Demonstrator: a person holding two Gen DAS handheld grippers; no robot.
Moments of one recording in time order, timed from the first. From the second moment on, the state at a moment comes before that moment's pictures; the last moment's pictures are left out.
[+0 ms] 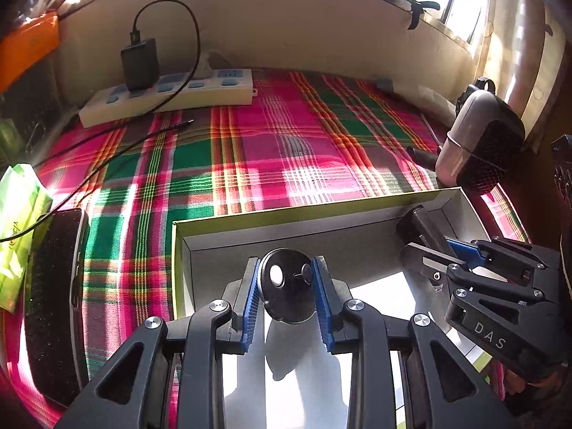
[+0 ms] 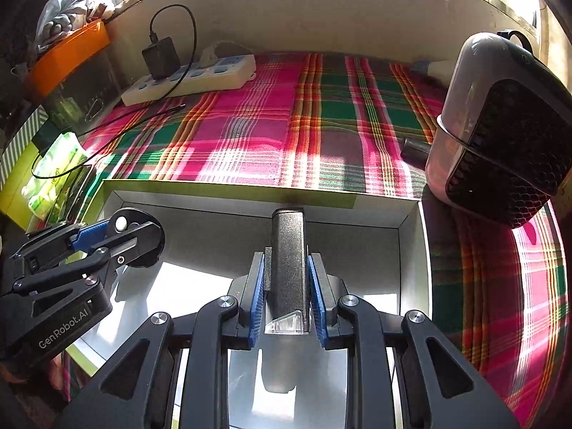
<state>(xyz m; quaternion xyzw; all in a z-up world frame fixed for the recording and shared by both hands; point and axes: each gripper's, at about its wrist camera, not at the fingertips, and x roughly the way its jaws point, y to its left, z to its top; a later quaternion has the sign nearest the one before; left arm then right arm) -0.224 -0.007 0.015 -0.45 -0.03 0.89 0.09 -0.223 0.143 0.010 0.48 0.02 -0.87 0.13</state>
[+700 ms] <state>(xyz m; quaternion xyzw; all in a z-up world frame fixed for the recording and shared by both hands) -0.214 -0.015 0.020 -0.45 -0.06 0.89 0.09 -0.213 0.141 0.015 0.48 0.01 -0.87 0.14</state>
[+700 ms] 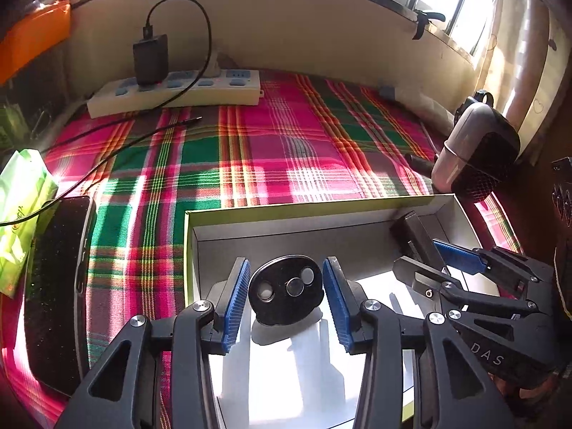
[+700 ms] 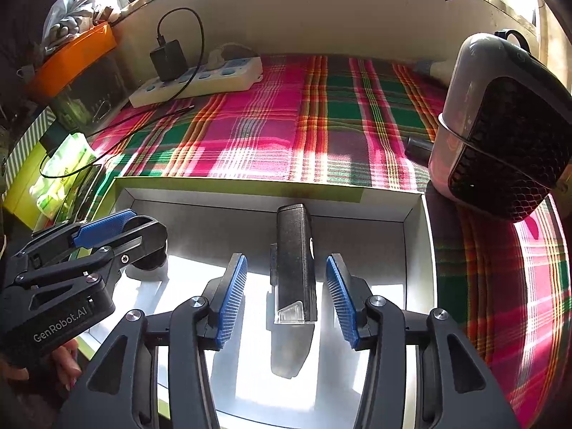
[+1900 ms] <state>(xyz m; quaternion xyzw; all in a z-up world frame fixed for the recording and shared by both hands) -0.077 -0.051 0.039 -0.40 -0.09 0.91 0.04 -0.088 0.186 0.043 0.40 0.00 -0.91 0.10</state>
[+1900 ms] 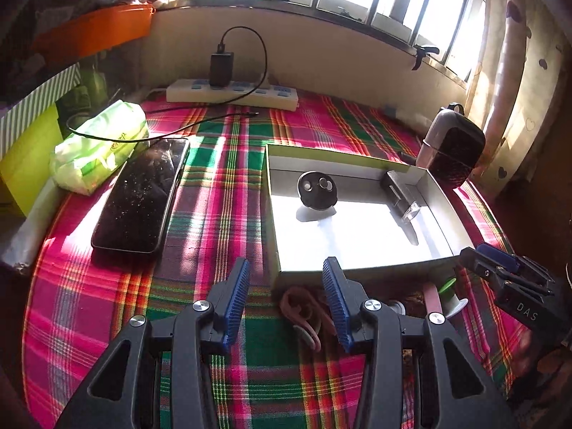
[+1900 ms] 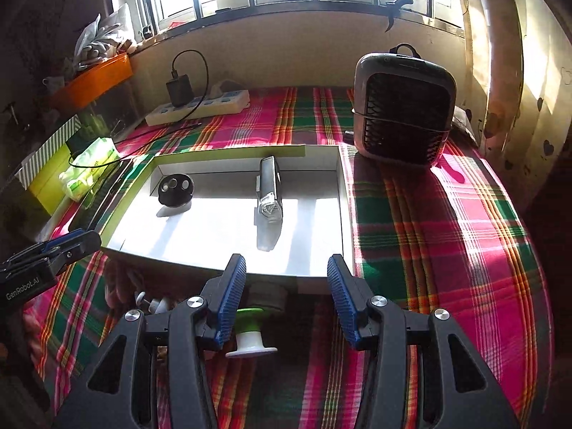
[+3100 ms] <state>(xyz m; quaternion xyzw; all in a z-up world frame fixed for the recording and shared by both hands) -0.065 -0.047 0.010 -0.43 -0.14 0.89 0.06 -0.062 0.169 0.009 0.43 0.05 -0.89 0.15</state>
